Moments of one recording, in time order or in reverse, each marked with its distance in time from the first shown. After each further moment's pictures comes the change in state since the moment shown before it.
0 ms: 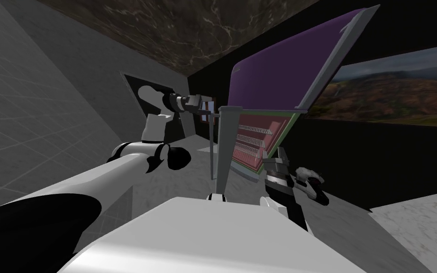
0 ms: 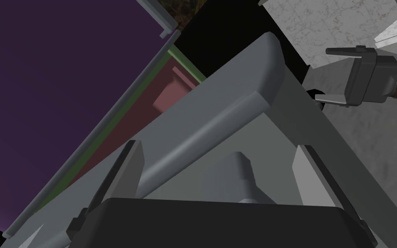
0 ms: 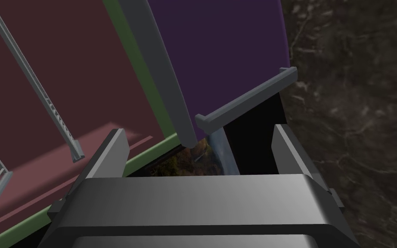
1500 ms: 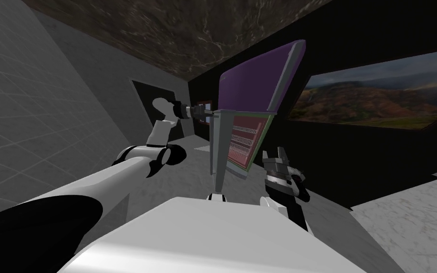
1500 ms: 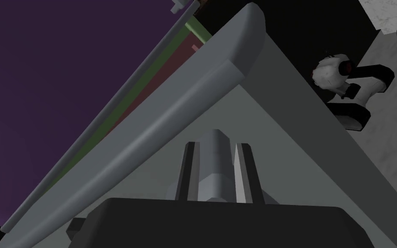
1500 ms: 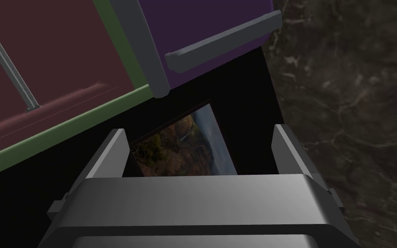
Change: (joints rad) left arm 0.065 -0.042 -0.035 0.031 -0.219 -0.128 -0.077; right arm 0.000 0.000 0.000 0.000 0.000 0.000 0.000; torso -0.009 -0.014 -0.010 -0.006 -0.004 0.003
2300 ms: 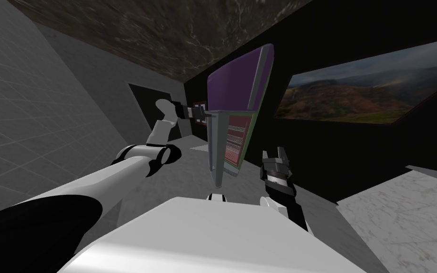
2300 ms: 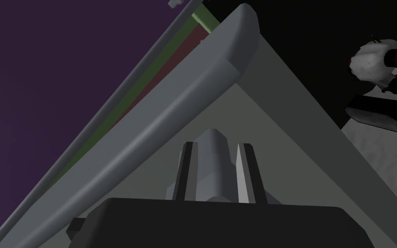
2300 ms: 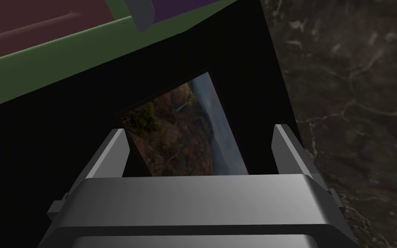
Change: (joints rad) left arm -0.010 0.010 -0.016 0.048 -0.140 -0.094 0.017; right arm 0.000 0.000 0.000 0.000 0.000 0.000 0.000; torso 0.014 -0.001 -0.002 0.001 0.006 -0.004
